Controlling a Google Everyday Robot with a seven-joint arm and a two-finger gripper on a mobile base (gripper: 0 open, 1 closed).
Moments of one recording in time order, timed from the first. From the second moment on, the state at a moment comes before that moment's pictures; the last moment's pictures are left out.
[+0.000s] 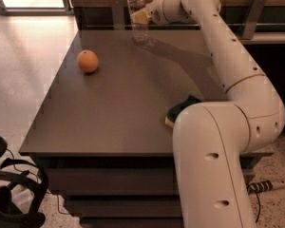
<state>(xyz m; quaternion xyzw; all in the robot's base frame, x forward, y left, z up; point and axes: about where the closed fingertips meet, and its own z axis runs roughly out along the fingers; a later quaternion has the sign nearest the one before) 0.909 -0.017 0.922 -0.38 0.73 0.18 0.54</state>
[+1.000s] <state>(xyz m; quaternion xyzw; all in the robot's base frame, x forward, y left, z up) 0.849 -0.077 0.973 -0.44 0.68 0.20 0.55</state>
